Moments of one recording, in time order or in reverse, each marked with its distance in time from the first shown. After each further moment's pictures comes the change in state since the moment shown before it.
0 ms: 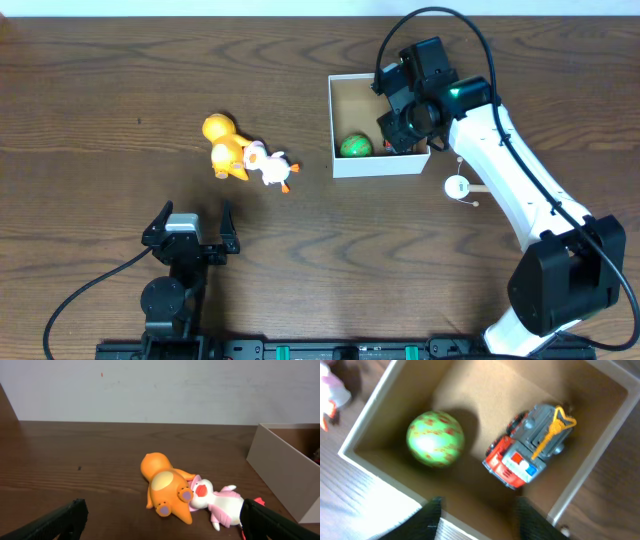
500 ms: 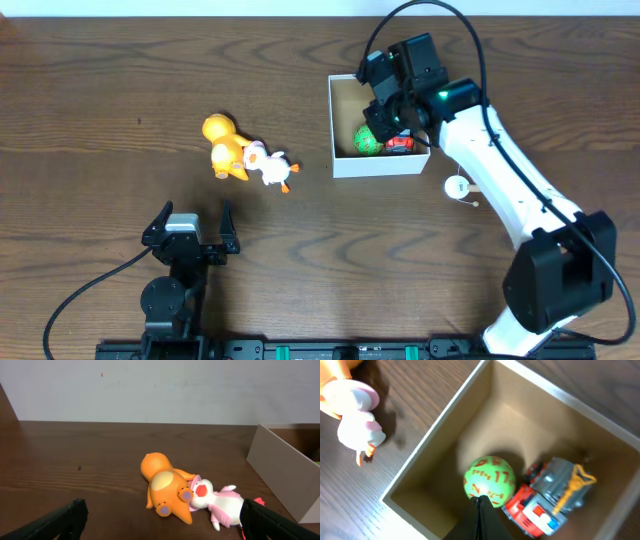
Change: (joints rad) left arm 0.000 0.000 0.000 0.000 0.000 0.000; right arm 0.040 0.023 0.000 0.149 -0.077 0.030
